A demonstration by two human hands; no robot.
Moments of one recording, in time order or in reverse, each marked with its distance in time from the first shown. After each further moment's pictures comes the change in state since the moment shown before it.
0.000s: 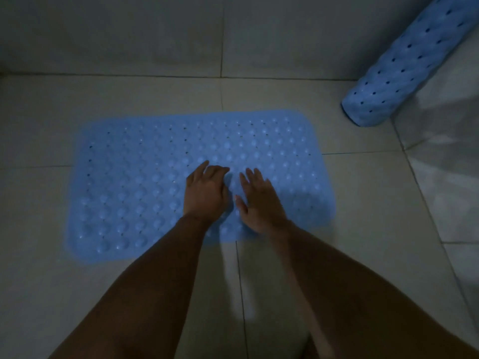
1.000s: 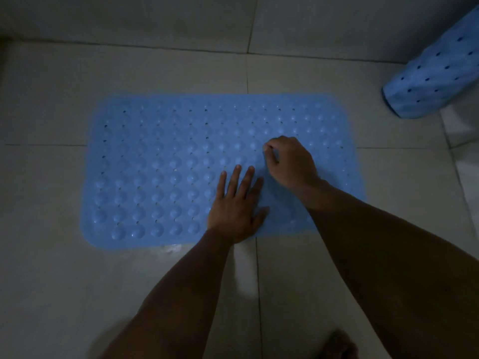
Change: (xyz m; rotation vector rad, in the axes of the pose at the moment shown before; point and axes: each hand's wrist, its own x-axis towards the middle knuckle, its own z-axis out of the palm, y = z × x) left_hand -0.038 -0.011 0.050 0.263 -0.194 0.201; right_hand 0.076 0.011 -0.040 0.133 0.239 0.004
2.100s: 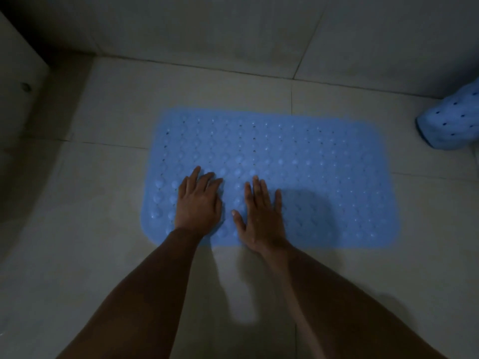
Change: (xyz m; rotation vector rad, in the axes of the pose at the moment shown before) left_hand -0.078 -0.150 -0.042 -0.089 0.233 -0.318; right_hand -0.092 -0.143 0.096 -0.218 -0.317 -0.042
